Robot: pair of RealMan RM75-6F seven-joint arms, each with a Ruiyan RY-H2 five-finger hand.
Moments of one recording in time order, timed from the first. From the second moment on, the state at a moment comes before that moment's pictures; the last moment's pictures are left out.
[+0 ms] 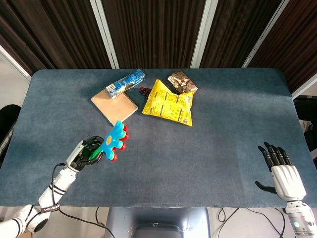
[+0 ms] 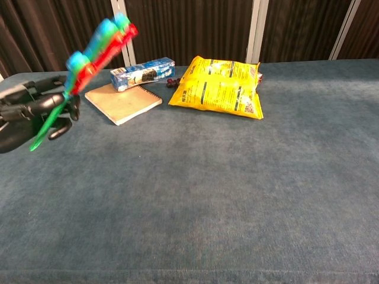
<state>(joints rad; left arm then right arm) -0.55 -1.54 0.00 -1.11 1.71 1.28 -1.60 0.07 -1.10 0.01 -1.67 -1.54 1.44 -0.09</state>
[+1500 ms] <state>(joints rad) -0.61 -1.44 0.04 -1.17 1.68 1.10 -1.15 0.08 -1.09 0.01 -1.67 -1.54 1.44 -0.07</state>
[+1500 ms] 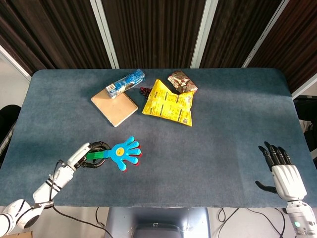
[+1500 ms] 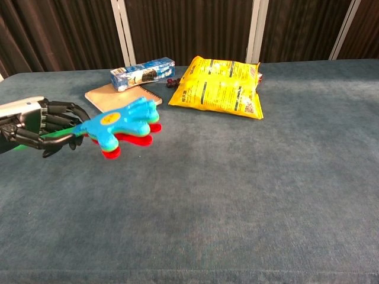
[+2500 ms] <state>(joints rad) -0.60 -1.58 -0.01 -1.09 1.49 1.00 -0.73 0.08 -1.09 0.01 -1.68 -1.54 1.43 -0.07</state>
